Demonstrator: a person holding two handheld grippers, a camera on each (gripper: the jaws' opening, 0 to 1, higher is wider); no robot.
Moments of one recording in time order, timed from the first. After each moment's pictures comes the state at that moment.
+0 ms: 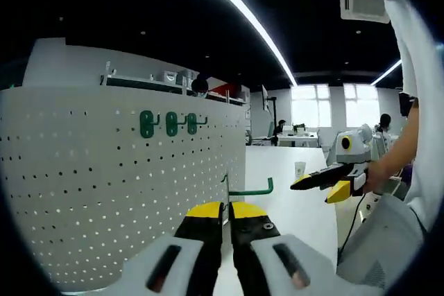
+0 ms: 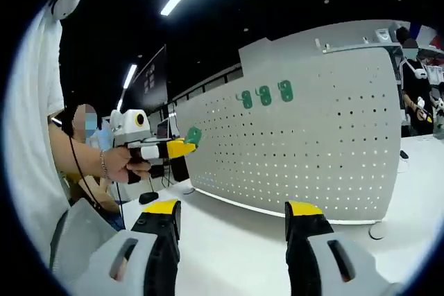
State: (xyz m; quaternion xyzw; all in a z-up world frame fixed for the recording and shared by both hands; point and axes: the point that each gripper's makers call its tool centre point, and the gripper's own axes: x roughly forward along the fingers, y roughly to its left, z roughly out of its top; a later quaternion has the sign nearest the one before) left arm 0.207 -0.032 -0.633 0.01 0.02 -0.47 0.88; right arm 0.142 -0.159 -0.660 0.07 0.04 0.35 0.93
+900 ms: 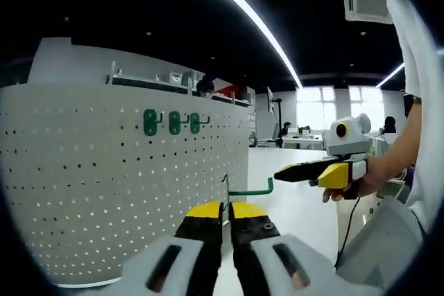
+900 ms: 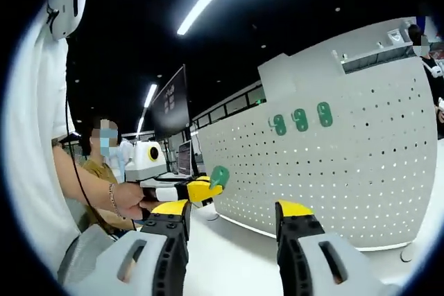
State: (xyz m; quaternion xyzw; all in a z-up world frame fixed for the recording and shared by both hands) left arm 0.202 -0.028 -0.636 0.00 0.02 -0.45 0.89; right arm 0.163 -0.096 -0.629 0.10 0.01 0.42 0.90
